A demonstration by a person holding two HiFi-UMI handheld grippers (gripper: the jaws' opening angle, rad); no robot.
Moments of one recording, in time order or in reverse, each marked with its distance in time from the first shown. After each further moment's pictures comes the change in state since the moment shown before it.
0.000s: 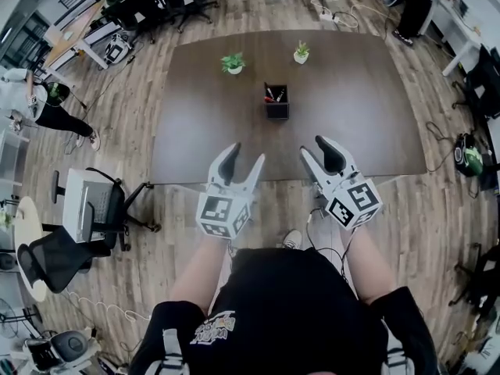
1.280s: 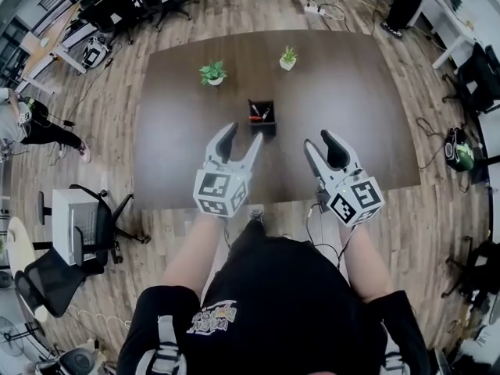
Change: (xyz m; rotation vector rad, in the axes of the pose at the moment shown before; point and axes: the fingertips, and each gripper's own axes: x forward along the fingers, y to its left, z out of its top) left arm 0.151 0.052 0.000 -0.022 0.025 -0.062; right arm 0.059 -0.107 0.011 0.007 0.012 -0.120
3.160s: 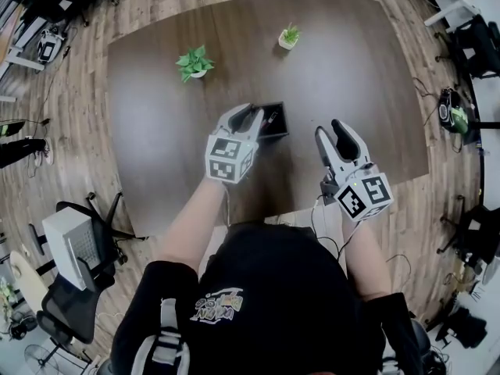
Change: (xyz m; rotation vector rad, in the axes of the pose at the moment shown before) left arm 0.158 0.104 -0.139 -0.076 0.312 -0.197; right arm 0.112 -0.076 -0.057 0.102 0.140 -0.241
